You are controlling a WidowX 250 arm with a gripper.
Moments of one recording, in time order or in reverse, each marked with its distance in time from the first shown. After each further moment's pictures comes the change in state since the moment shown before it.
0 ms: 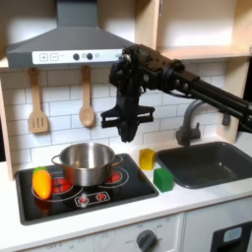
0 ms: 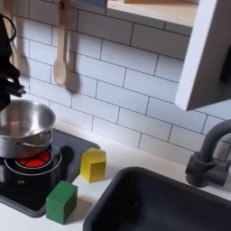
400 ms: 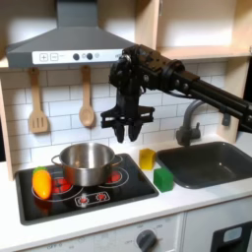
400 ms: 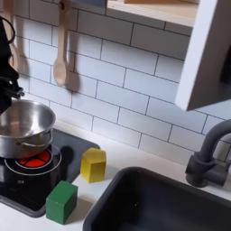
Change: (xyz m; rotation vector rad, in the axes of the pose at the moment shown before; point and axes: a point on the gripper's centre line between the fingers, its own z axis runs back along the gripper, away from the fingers) arm 0.000 0.000 0.000 -0.001 0.001 0.000
